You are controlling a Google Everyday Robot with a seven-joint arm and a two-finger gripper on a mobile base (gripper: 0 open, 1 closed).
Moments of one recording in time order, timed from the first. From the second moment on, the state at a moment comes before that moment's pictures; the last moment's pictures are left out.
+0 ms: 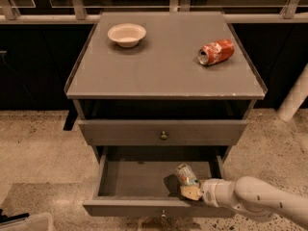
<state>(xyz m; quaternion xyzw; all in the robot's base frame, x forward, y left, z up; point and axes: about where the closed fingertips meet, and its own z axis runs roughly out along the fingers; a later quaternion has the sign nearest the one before) 0.469 -0.164 0.438 -0.17 0.91 0.25 0.29</state>
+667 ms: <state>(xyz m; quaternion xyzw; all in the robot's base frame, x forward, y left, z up) 0.486 -0.179 0.400 -0.14 0.92 0.25 0.27</state>
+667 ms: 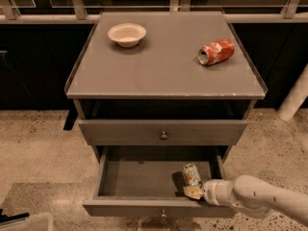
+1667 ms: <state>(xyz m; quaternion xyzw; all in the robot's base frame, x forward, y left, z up) 0.486 -0.183 0.384 -0.12 0.93 0.25 0.26</state>
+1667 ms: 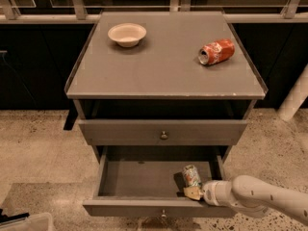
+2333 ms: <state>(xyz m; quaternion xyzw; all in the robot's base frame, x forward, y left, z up) 0.486 -0.183 0.384 -0.12 0.93 0.25 0.26</state>
